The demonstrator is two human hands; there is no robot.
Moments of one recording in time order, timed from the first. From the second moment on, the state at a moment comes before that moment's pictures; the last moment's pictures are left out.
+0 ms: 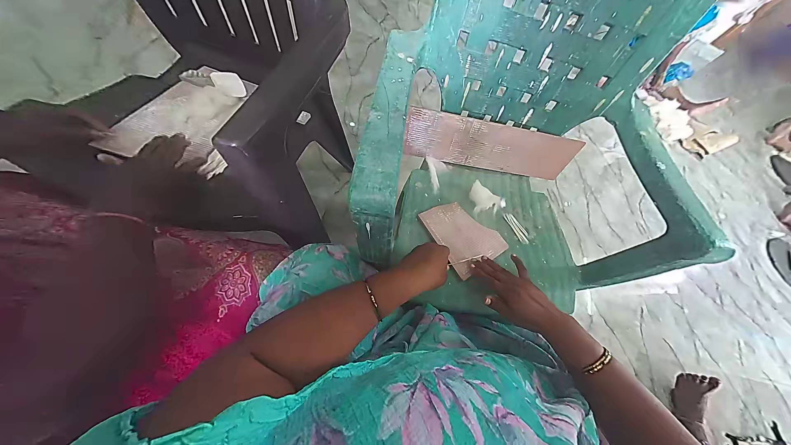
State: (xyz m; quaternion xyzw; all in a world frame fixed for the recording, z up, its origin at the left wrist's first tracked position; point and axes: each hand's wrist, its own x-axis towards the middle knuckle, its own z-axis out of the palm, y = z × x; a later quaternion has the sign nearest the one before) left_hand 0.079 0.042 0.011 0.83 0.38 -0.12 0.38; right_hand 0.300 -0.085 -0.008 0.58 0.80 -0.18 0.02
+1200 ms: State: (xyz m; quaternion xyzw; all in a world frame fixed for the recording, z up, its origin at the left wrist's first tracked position) left_hand 0.073 0.019 0.011 0.84 0.32 -0.12 0.42; right_hand 0.271 -0.111 -0.033 0.69 0.70 -0.02 -0.20
